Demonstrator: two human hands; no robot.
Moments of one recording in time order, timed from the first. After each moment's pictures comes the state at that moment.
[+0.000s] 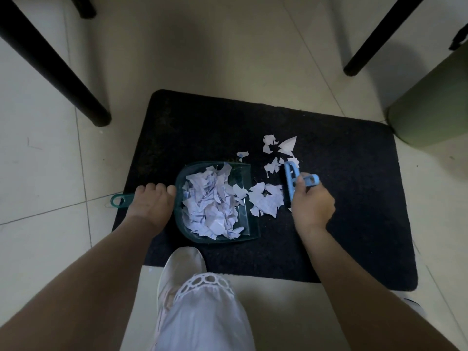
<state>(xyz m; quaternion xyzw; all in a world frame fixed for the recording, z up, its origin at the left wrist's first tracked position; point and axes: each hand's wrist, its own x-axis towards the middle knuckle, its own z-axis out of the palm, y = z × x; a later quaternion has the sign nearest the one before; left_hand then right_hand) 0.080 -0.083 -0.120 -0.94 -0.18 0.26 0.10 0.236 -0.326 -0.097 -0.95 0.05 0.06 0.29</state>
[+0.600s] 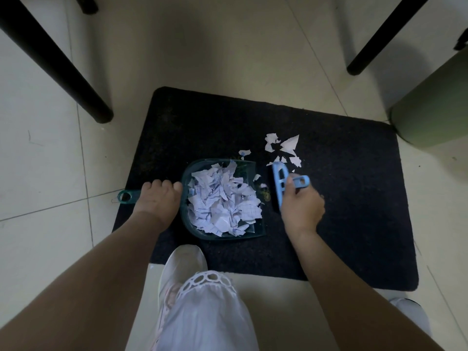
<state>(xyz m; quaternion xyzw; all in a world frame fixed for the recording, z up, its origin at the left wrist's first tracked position) 0.087 -0.086 -0.124 -0.95 -0.18 0.25 0.09 0.217 -0.310 -0.096 -0.94 0.04 0.08 0.33</state>
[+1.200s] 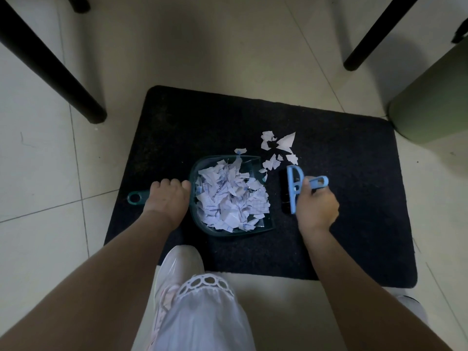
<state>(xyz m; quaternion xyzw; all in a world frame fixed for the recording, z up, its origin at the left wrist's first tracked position) 0.105 -0.108 -0.123 -0.95 -0.17 0.25 0.08 0.238 -0.339 -0.106 -0.94 0.11 0.06 0.31</state>
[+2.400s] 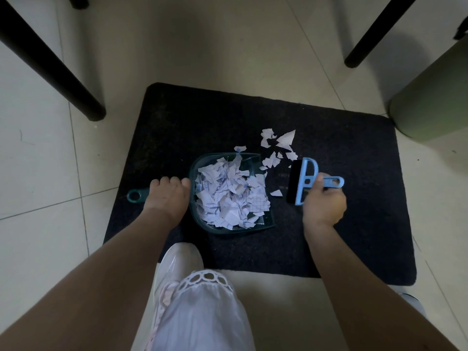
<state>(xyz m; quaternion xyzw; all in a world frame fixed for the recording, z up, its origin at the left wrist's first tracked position) 0.106 -0.110 -0.124 -0.95 -0.18 0.25 0.08 0.242 -0.339 -0.101 -0.87 0.25 0.02 0.42</state>
